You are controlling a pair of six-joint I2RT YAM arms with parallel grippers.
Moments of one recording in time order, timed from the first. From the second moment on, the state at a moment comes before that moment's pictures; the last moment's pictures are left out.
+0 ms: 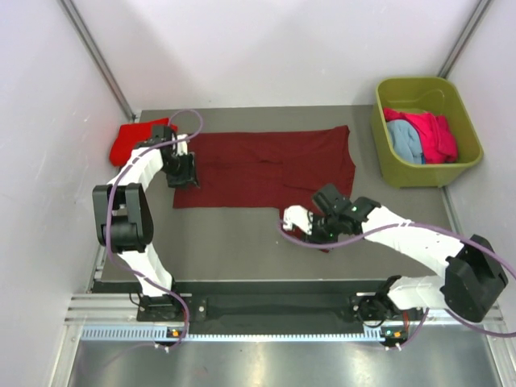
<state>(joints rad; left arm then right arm) 0.04 1.81 1.37 -0.75 0.25 -0.06 0.73 1.27 0.84 -0.70 -0.23 -0.65</state>
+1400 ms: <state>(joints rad) 0.22 1.71 1.23 -0.75 0.30 -0.10 0.83 1.38 0.68 -0.53 -0.03 -0.76</state>
